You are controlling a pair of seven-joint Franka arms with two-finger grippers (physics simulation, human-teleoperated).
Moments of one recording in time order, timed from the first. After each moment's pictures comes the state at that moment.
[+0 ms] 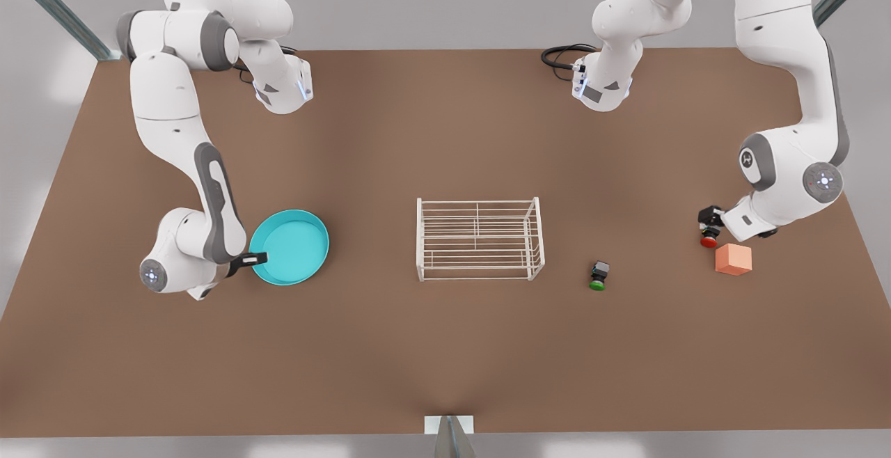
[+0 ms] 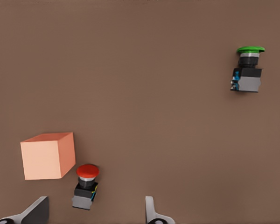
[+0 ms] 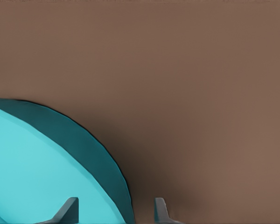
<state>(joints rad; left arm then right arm) 0.19 0.23 0.05 -1.99 0.08 2.15 0.50 0.05 0.69 -0.13 -1.71 0.30 1.97 -0.30</state>
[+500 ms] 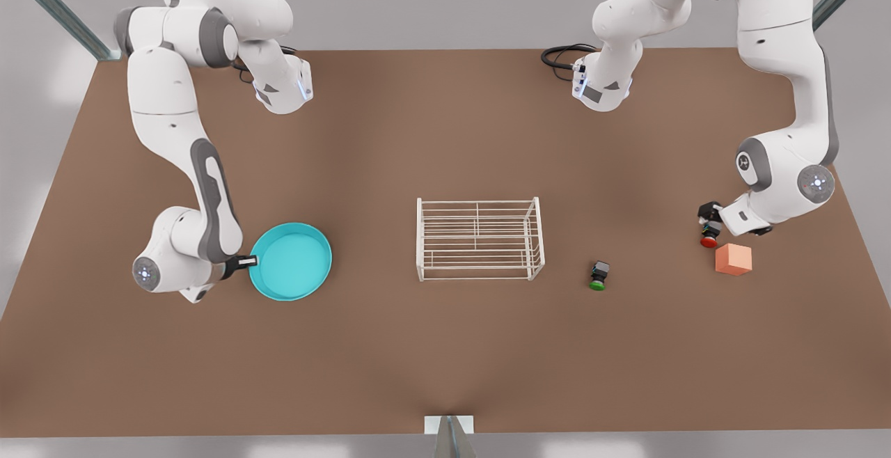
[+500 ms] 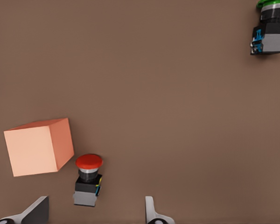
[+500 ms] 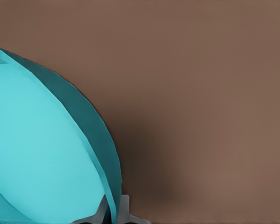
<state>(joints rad) 0.22 0.25 0.08 -2.09 0.08 2.24 0.62 0.04 0.66 -0.13 -1.70 0.30 1.97 -0.34</state>
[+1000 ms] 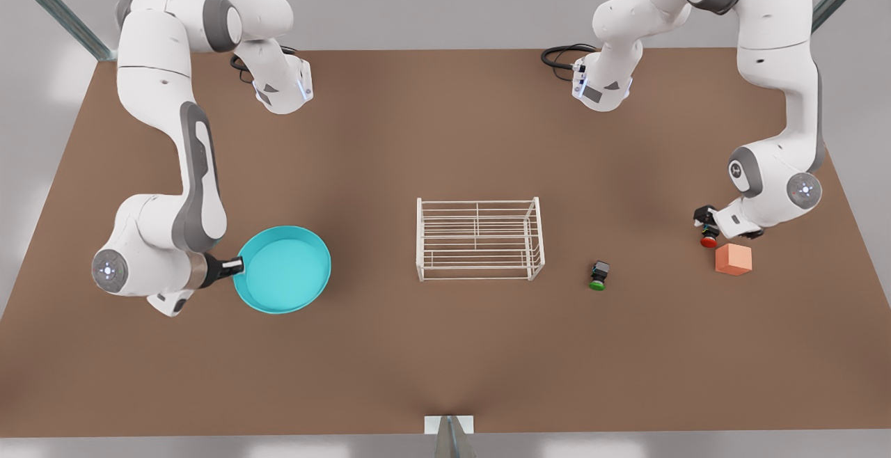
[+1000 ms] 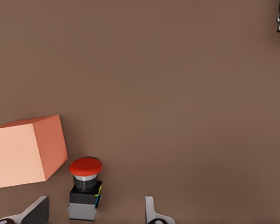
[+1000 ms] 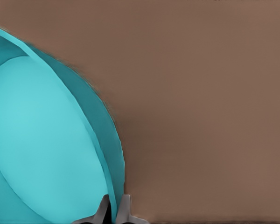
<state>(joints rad) 0.26 0.33 0.08 -2.13 0.08 2.35 0.67 0.12 0.57 -0.13 -1.40 0.23 1.70 -0.32</state>
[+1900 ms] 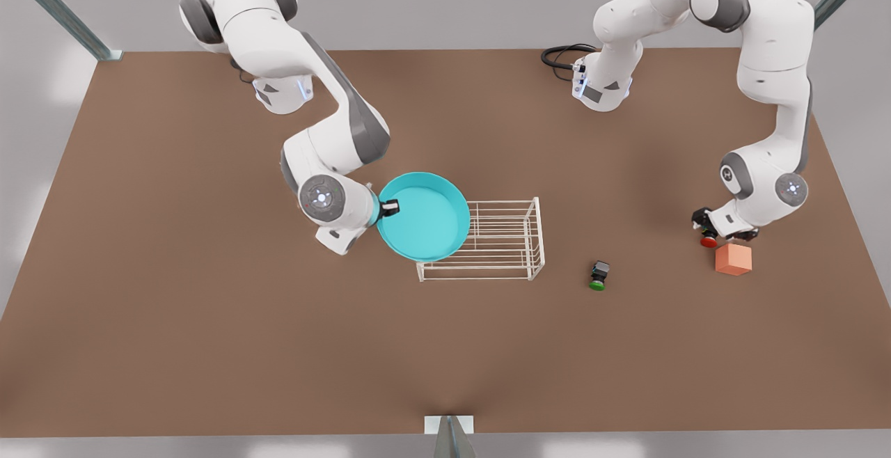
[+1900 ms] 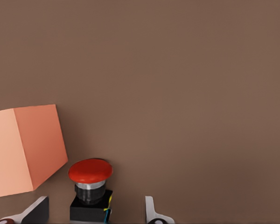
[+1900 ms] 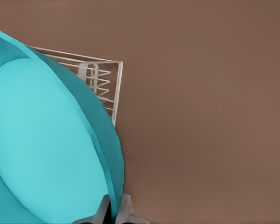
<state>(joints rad) 0.32 0.42 0.08 -2.18 0.08 2.56 0.76 0.62 0.57 -0.13 -1.21 0.30 1.56 0.30</state>
